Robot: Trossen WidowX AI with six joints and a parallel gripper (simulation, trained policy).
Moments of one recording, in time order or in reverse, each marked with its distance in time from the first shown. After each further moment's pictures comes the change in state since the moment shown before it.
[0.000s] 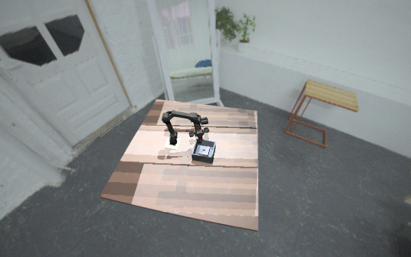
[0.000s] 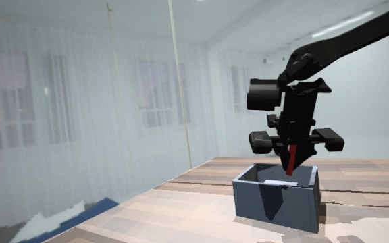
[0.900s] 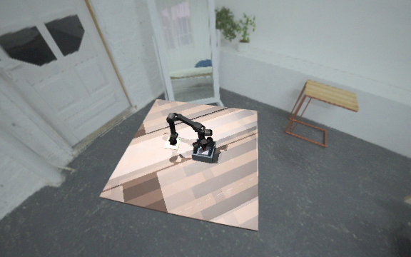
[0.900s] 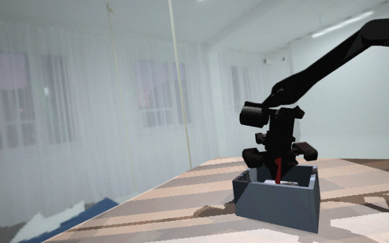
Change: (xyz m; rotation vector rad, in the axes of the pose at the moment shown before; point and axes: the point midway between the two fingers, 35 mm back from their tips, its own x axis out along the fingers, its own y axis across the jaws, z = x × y) arm 0.078 0.004 0.055 -0.144 0.048 -0.005
